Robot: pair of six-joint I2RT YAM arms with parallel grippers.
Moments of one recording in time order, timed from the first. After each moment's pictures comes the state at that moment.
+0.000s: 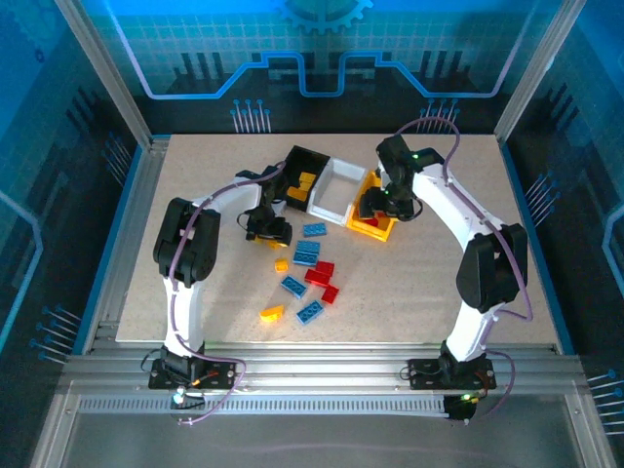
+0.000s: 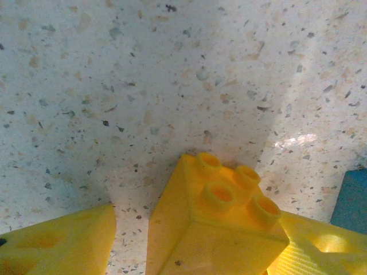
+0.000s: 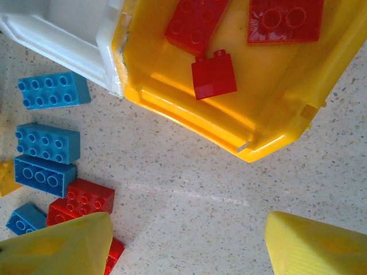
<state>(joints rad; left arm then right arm) -0.33 2.09 1.53 -0.99 0.10 -0.22 0.34 1.80 1.62 -1.15 -0.12 0.37</state>
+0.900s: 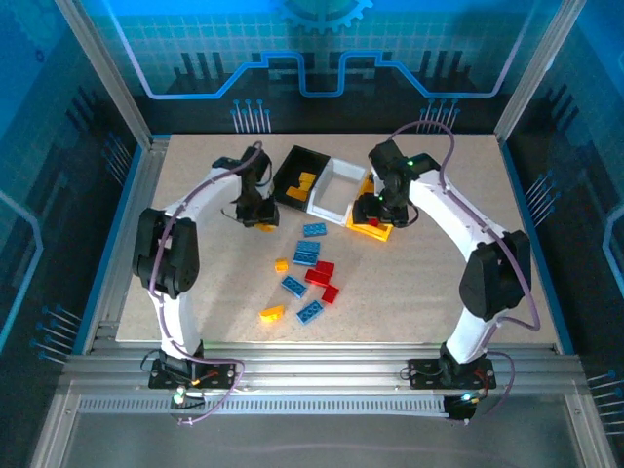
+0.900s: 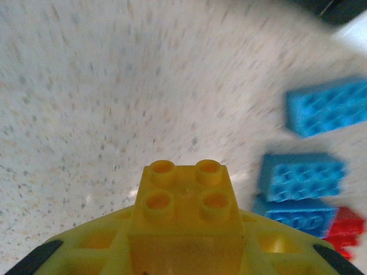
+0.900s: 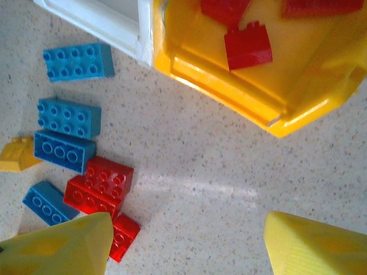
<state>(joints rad) -0.25 1.94 1.61 -1.03 0.19 -0.32 0.40 1.73 1.56 -1.15 -0.13 0.41</state>
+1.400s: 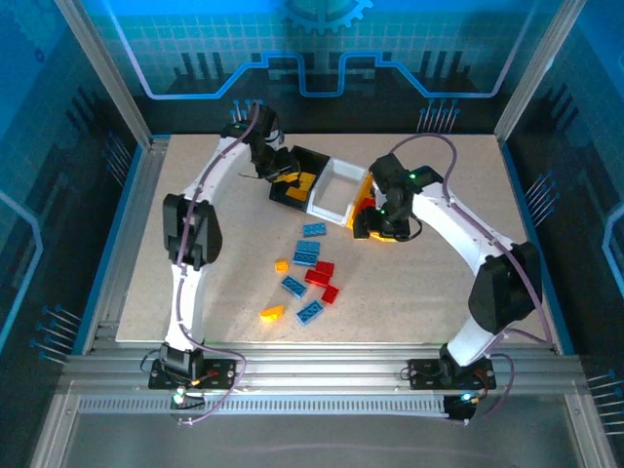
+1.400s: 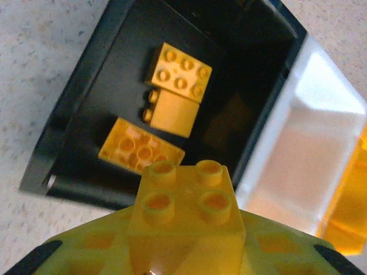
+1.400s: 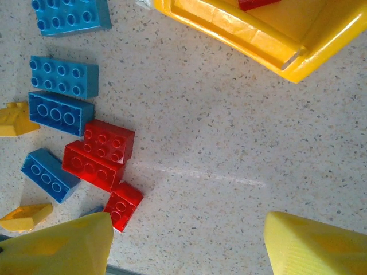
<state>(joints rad) -0.23 2.33 2.24 -1.02 0.34 -0.54 0.43 1.64 1.44 -1.15 -0.16 0.45</state>
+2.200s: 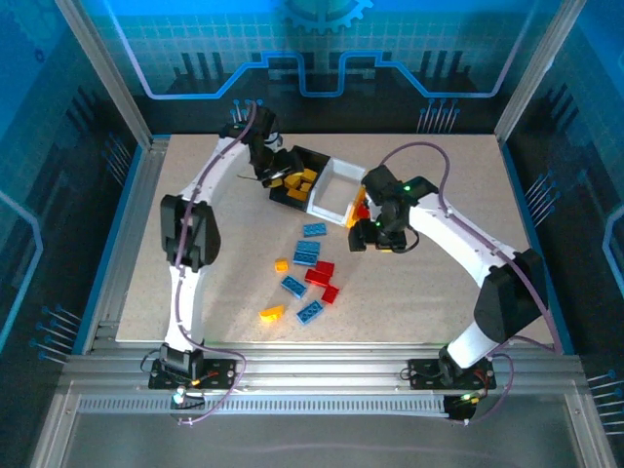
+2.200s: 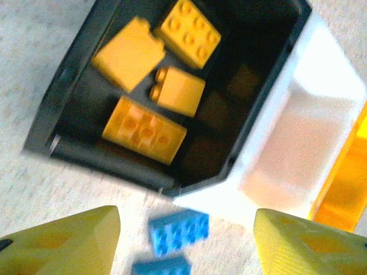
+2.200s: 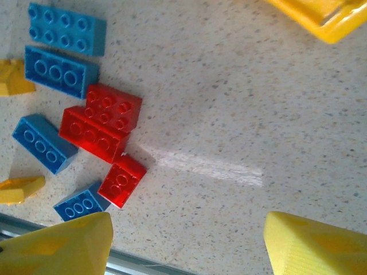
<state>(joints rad) -0.24 2.21 2.11 -1.05 0.35 -0.55 0.53 1.59 1.37 -1.14 -0.15 0.46</state>
